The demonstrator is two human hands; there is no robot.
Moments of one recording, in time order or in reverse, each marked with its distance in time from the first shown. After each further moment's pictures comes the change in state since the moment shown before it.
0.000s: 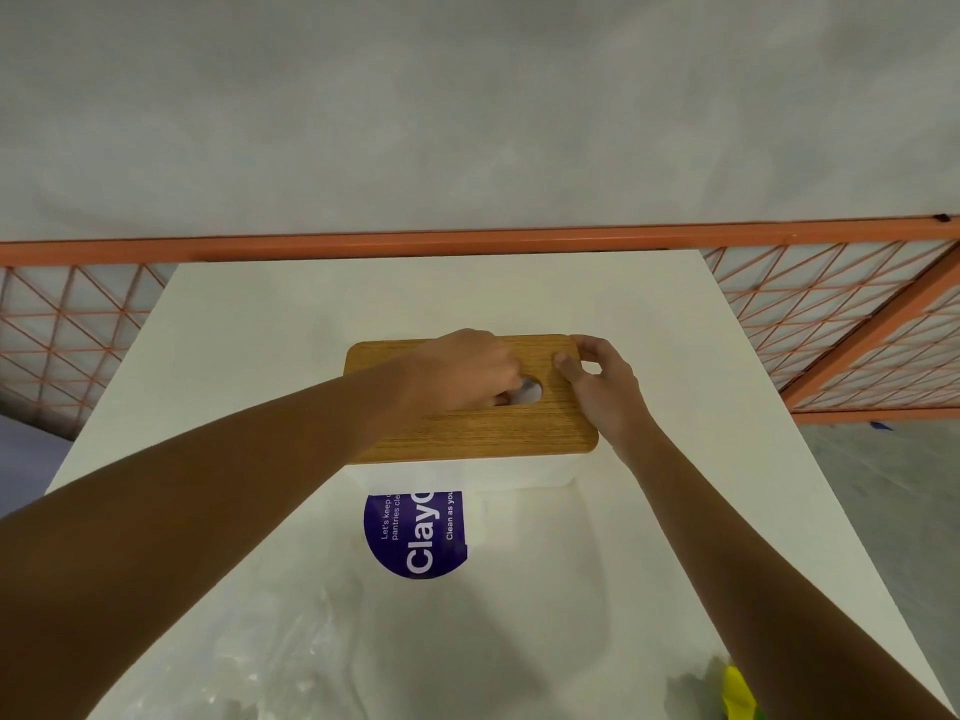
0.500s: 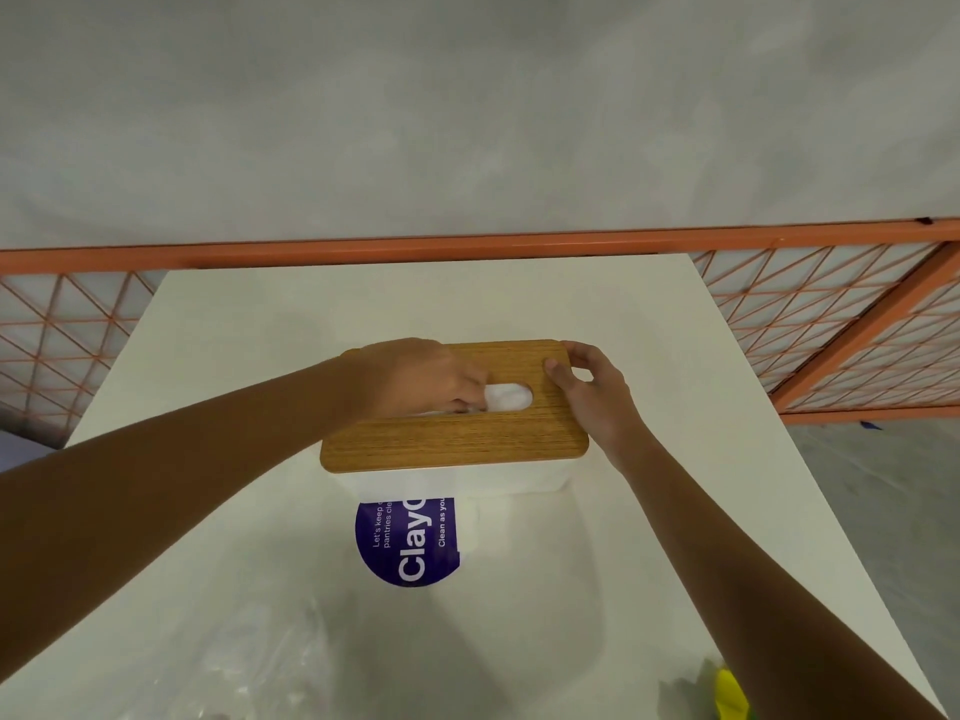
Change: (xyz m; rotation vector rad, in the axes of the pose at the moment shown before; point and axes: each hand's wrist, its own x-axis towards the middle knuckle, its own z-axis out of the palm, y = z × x) left_hand -0.039 -0.017 0.011 -0.149 0.041 0.086; right_hand -0.001 0.002 -0.002 0.043 -0.023 0.007
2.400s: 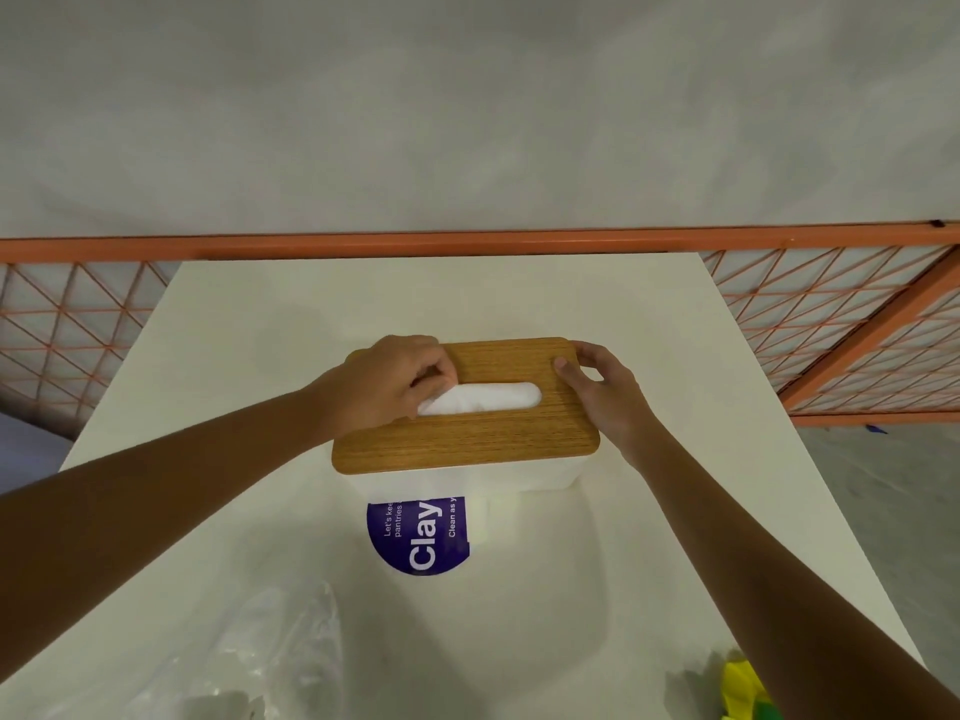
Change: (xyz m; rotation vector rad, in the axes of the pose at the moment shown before) left_hand -0.037 0.012 0.014 -0.677 0.338 -0.481; right_hand -0.002 0.002 -0.002 -0.009 -0.057 -0.005
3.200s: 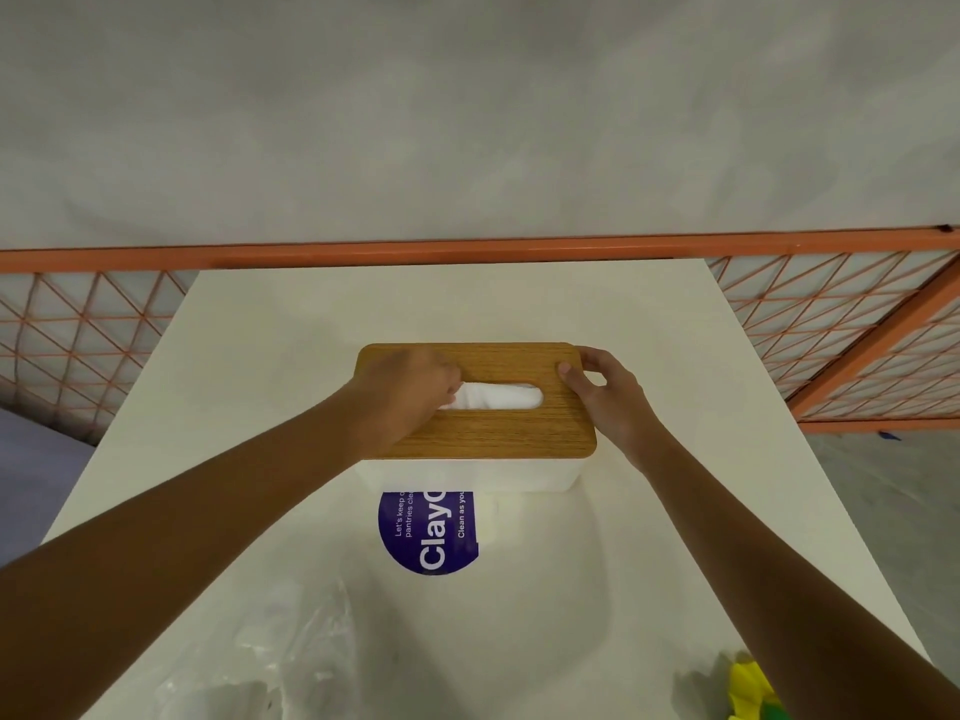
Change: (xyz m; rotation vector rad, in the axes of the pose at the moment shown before) left_hand -0.003 0.025 0.000 0.469 -0.037 -0.112; right_hand -0.003 -0.003 0.001 -0.042 -0.004 -0.021
